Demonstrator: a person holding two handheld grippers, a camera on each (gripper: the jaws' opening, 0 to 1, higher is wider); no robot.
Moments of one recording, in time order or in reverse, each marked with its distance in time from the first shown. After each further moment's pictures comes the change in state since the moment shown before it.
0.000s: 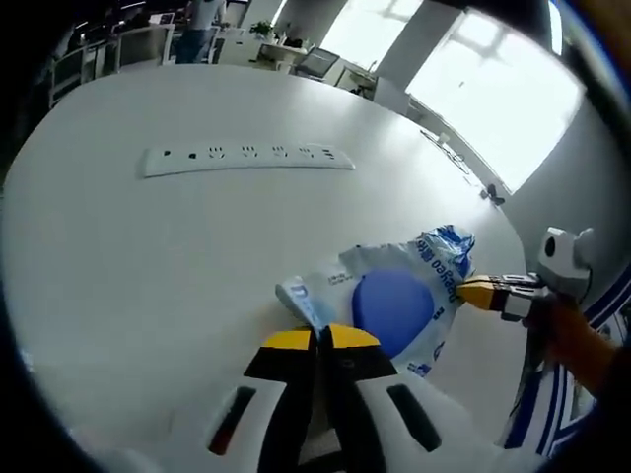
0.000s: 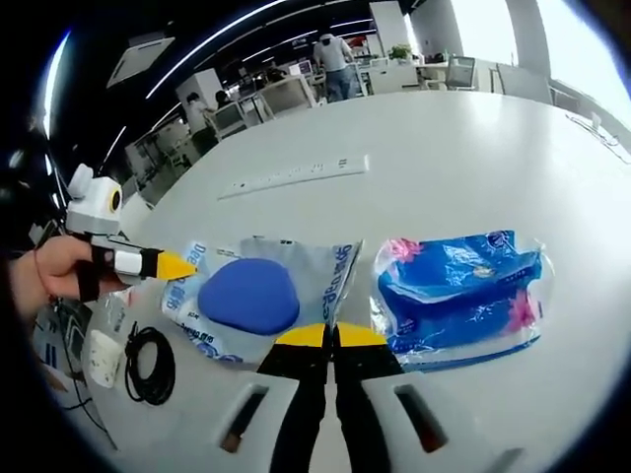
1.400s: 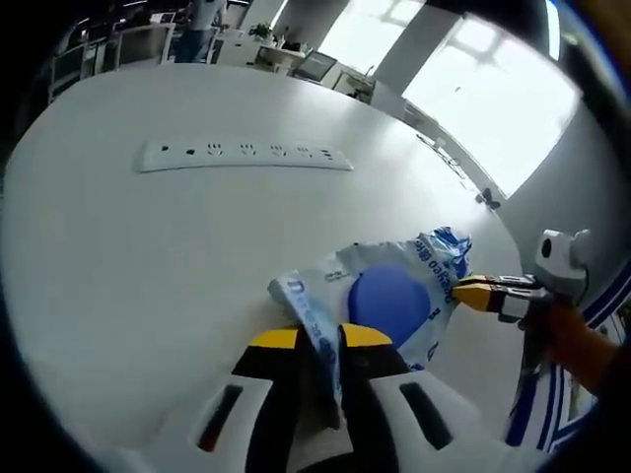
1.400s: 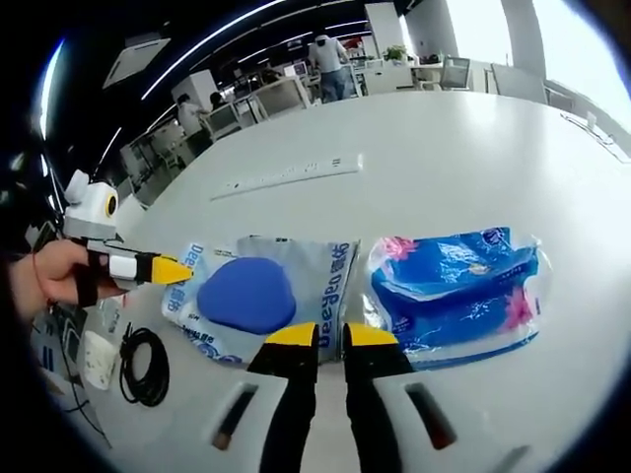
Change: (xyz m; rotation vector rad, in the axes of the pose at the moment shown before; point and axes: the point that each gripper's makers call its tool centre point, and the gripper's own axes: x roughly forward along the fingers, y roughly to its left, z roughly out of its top) left arm 0.002 -0.001 -0.003 -0.006 -0.023 -0.026; right arm -0.001 -0.002 -0.002 0.001 -0.008 -0.025
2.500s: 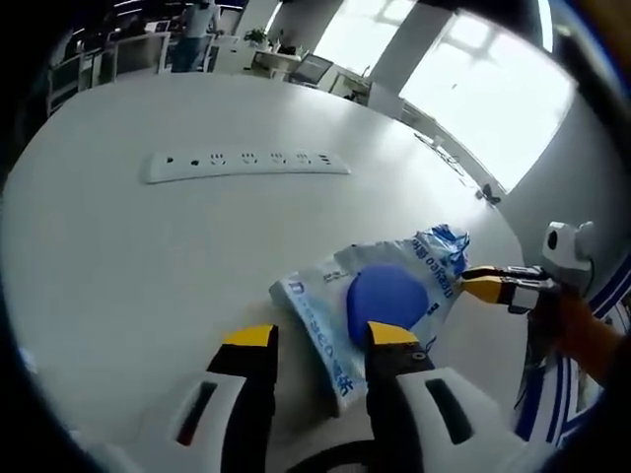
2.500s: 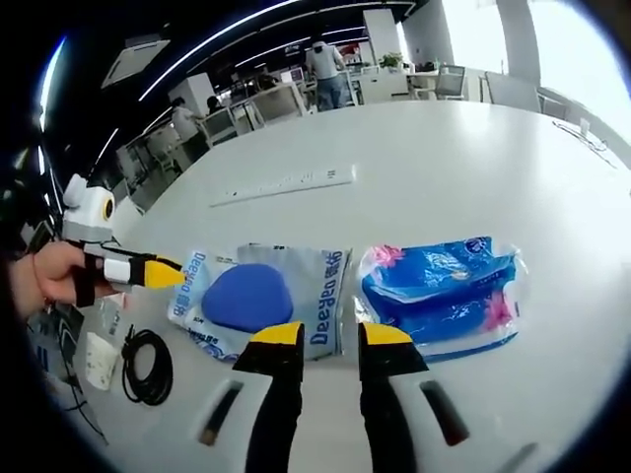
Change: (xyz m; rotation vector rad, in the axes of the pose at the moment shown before) left arm -0.014 0.002 0.002 0.040 -0.012 0.014; right arm -0.016 -0.003 0.007 -0.005 -0.031 -0.030
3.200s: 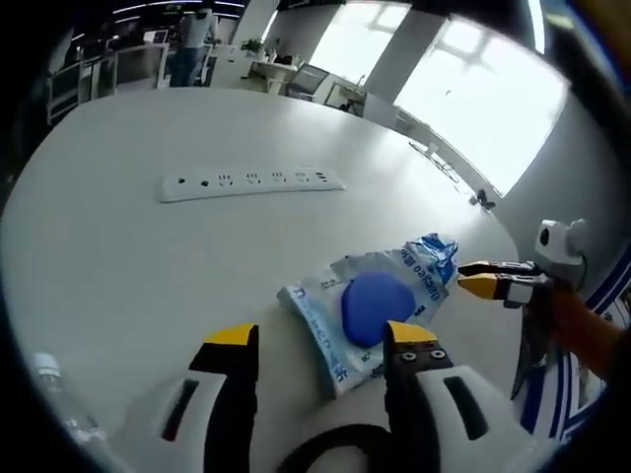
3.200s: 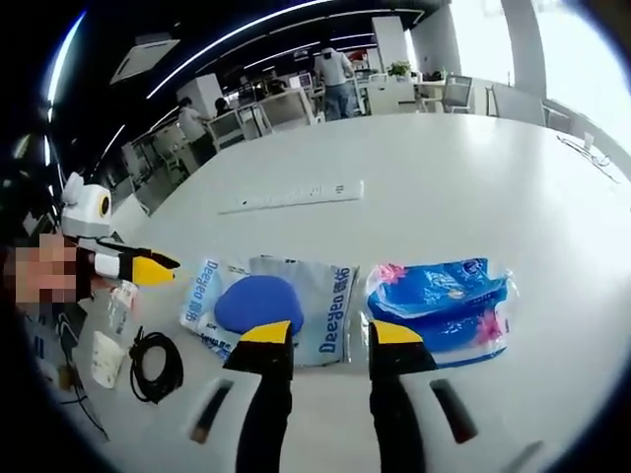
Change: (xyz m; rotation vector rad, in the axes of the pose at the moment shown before) left arm -0.035 0.001 0.011 0.014 -0.038 -0.008; right arm -0.017 0.013 0.016 -0.039 -0.023 0.015
